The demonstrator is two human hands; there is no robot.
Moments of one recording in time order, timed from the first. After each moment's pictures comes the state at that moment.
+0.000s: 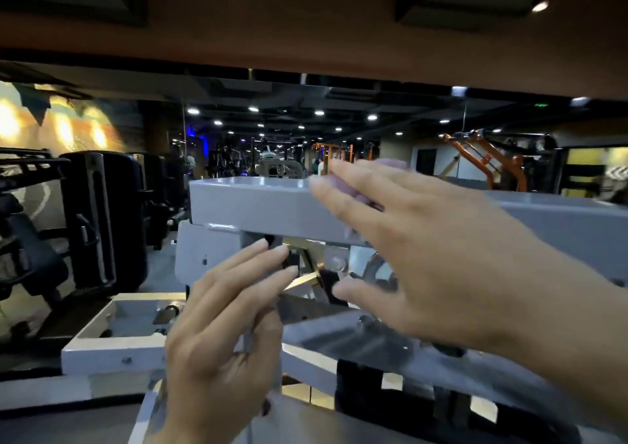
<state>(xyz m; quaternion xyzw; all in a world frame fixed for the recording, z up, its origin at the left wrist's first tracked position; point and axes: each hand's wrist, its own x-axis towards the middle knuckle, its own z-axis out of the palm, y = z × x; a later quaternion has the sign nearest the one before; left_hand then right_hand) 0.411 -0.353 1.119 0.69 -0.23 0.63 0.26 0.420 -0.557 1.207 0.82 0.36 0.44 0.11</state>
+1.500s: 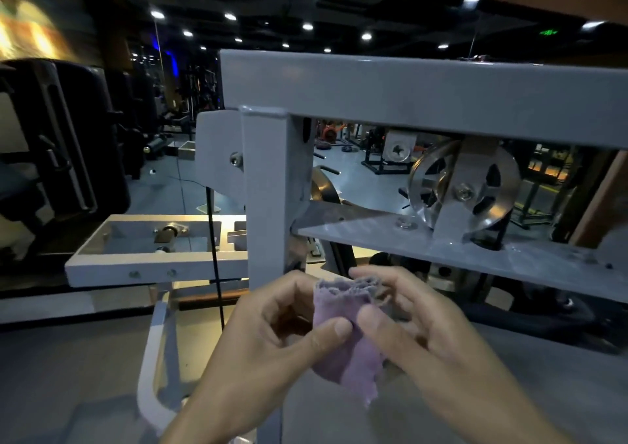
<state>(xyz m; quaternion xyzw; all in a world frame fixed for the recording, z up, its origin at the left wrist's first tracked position) 0.377 -0.314 1.037 0.69 -0.25 0.11 0.67 0.370 -0.512 1.070 0.78 0.23 -0.02 -0.58</state>
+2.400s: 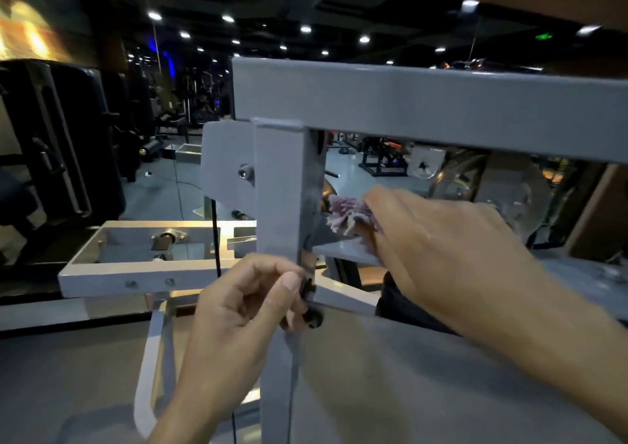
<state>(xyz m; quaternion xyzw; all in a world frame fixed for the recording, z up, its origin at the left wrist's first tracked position) 0.404 -0.292 1.042 0.67 -0.17 0.26 0.68 0.423 -0.494 1.140 0.89 0.28 0.37 0.06</state>
